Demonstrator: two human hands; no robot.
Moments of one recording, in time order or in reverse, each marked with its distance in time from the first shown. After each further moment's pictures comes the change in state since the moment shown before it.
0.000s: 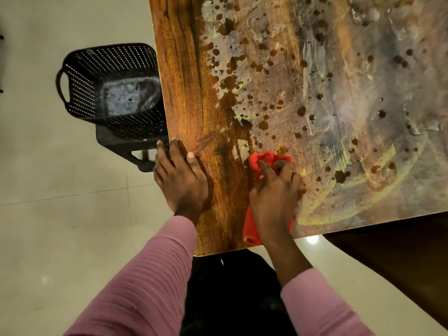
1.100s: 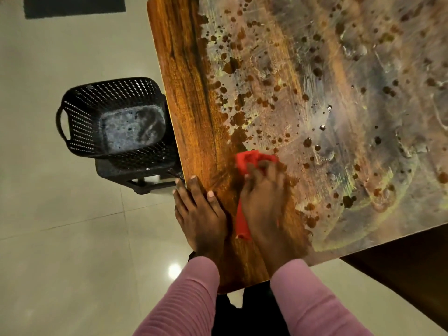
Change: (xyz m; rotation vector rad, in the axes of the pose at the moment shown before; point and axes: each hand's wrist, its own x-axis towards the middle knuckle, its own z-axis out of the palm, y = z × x) left_hand 0.004 0.003 -0.010 -0.047 -0.205 -0.012; right_hand 0.044 -0.078 0.017 0.031 -0.014 -0.014
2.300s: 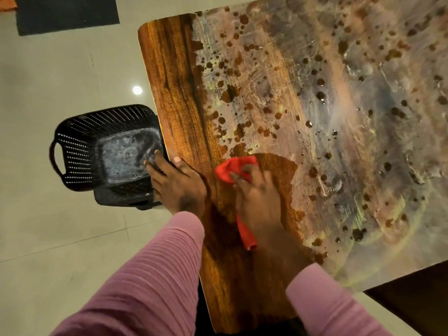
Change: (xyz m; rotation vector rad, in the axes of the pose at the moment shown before) left_hand 0.158 0.049 0.007 -0.097 0.291 -0.226; right_hand 0.072 -0.012 0.007 -0.094 -0.082 -0.369
